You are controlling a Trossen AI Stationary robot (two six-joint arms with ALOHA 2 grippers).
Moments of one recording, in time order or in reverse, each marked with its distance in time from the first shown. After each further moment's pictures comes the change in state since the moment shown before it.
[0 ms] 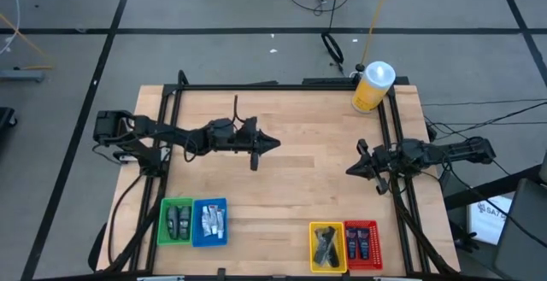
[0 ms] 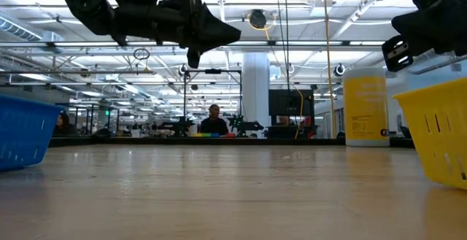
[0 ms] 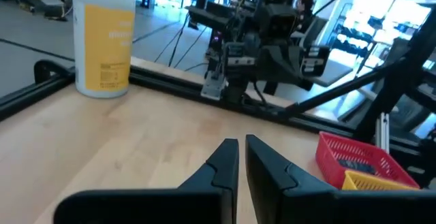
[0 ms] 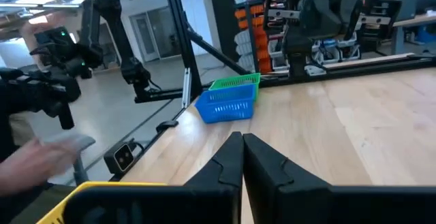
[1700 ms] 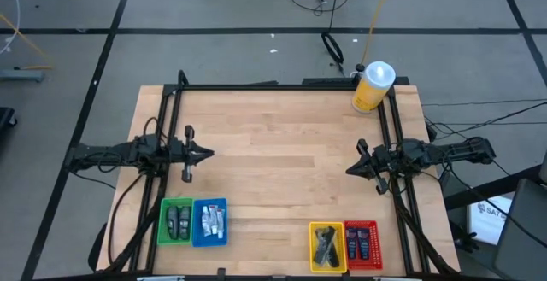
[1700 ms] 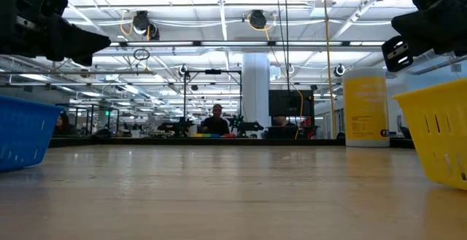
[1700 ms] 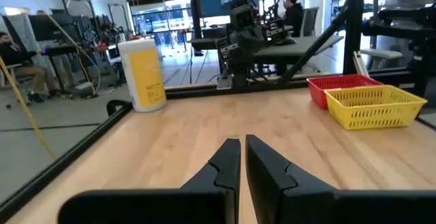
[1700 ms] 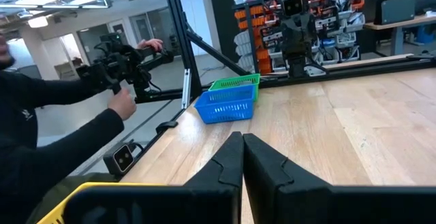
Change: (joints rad) left arm -0.122 -1.514 -0.661 -0.783 -0.132 0.351; right arm 0.000 0.000 0.000 0.001 0.002 0.000
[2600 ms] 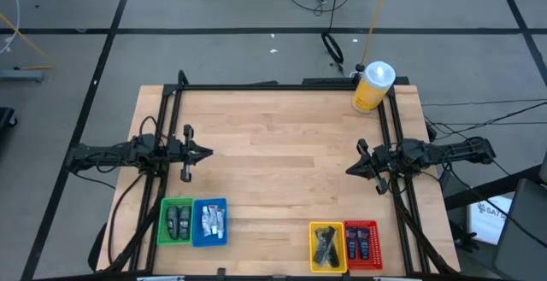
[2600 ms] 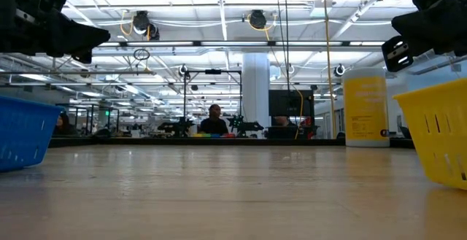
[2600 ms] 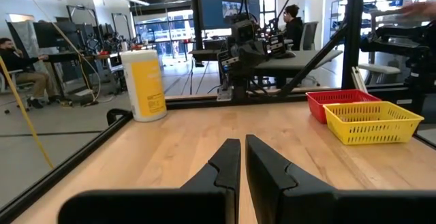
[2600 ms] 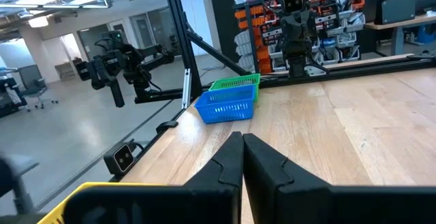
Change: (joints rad) left arm 0.000 -0.016 -0.003 0.049 -0.004 -0.012; right arm 0.000 0.000 0.000 0.000 0.000 0.000
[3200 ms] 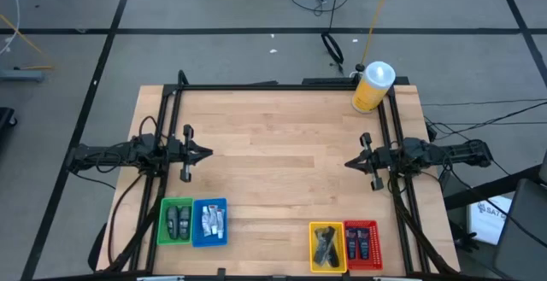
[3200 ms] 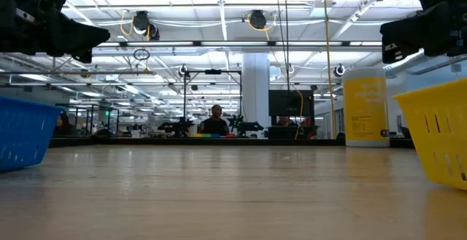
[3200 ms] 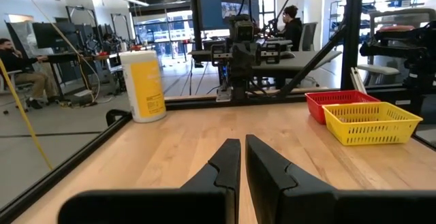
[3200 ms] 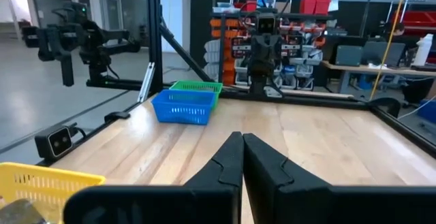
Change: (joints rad) left arm 0.000 0.000 0.002 0.001 0.003 0.000; right arm -0.027 -0.056 -0.002 -0.064 0.082 -0.259
